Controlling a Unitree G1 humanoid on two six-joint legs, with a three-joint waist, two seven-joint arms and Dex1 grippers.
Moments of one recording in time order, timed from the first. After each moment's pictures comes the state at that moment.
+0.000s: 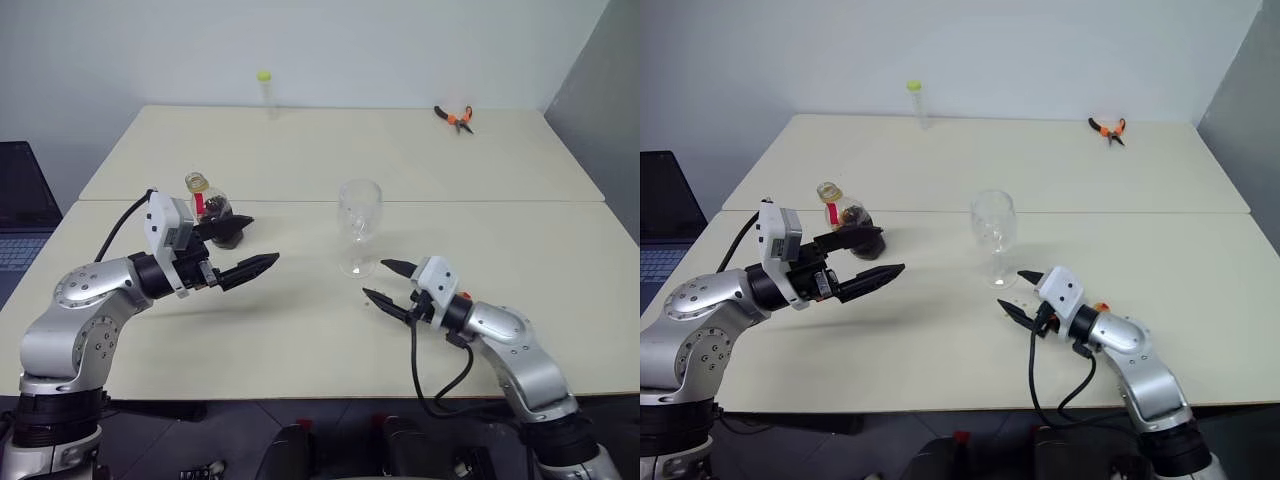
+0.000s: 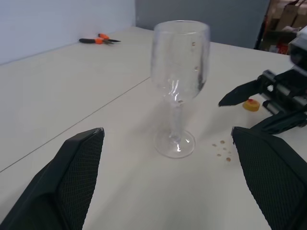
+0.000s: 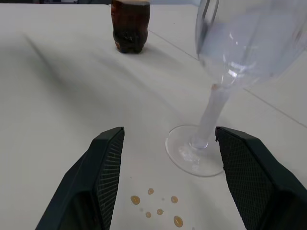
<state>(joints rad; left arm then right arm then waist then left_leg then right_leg) -0.24 0.74 0.25 -0.24 -0.63 0.49 -0.94 -0.15 -0.42 0.14 -0.39 0.21 0.29 0.71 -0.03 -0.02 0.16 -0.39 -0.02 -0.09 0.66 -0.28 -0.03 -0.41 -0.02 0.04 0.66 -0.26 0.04</state>
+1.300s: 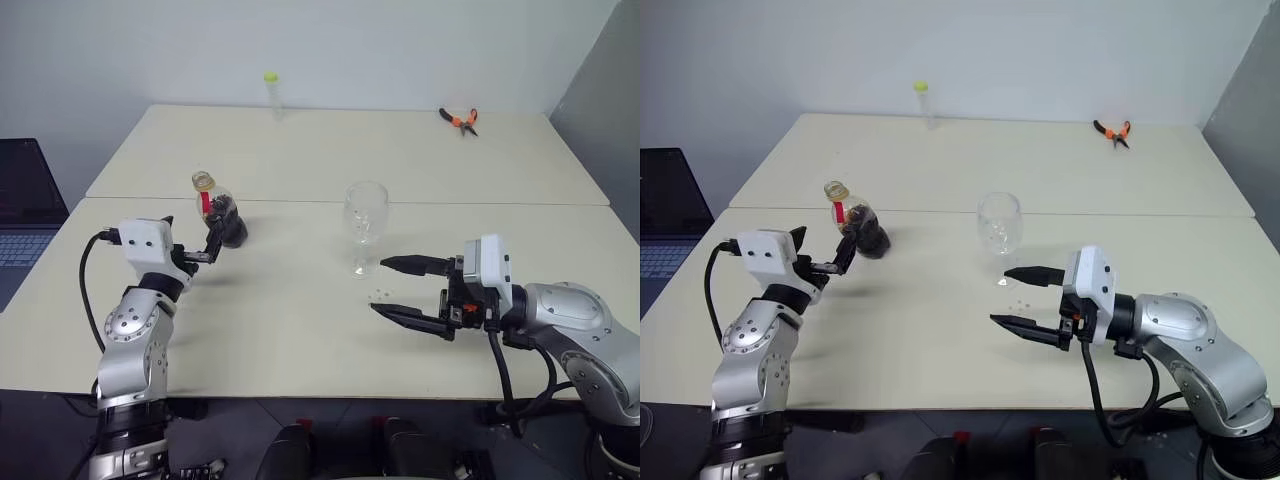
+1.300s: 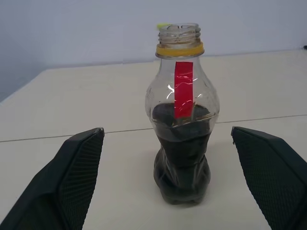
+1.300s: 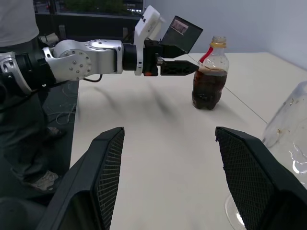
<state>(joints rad) -0.25 0.40 0.31 0.03 -0.28 0.17 -0.30 -0.23 -0.68 0.02 -0.66 0.63 0.54 0.84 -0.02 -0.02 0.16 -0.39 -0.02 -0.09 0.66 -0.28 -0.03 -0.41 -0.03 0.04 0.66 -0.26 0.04</state>
